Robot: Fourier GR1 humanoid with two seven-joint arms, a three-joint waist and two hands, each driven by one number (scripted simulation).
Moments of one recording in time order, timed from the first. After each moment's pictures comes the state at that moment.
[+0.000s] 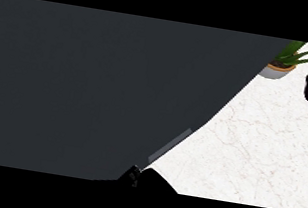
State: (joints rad) left arm 0.68 0.79 0.08 -2.16 0.99 -0.01 -0.54; right arm -0.45 0.00 0.75 -2.15 0.09 -0.08 0.72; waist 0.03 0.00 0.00
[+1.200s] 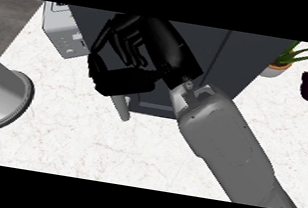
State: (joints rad) left arm 0.59 0.70 0.13 -2.16 0.97 -0.08 -0.31; right arm -0.95 -0.01 0.35 -1.39 -0.03 -0.05 0.36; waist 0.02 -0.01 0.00
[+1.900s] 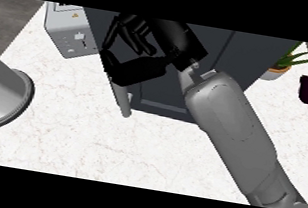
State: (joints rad) left arm 0.40 0.61 -0.04 -2.12 0.84 0.06 -0.26; right arm -1.01 -0.04 0.31 -1.23 -0.05 0.09 0.16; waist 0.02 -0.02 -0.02
